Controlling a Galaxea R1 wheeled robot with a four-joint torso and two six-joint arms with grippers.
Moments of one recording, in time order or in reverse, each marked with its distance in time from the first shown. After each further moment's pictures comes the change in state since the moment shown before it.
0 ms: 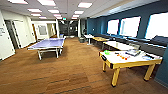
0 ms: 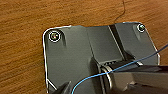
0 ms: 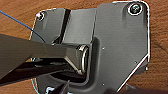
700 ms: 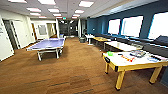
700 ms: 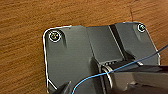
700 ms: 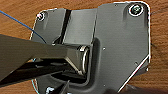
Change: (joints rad) left arm 0.000 -0.002 -0.001 0.000 0.000 0.000; right arm 0.000 0.003 -0.001 -0.006 0.000 0.000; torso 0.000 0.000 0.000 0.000
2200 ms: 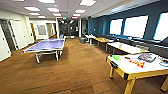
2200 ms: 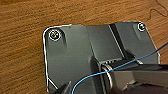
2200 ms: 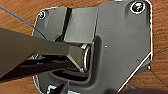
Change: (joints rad) left arm 0.003 0.001 0.000 0.000 0.002 0.000; right arm -0.008 0.003 0.000 -0.001 0.001 0.000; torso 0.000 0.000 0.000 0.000
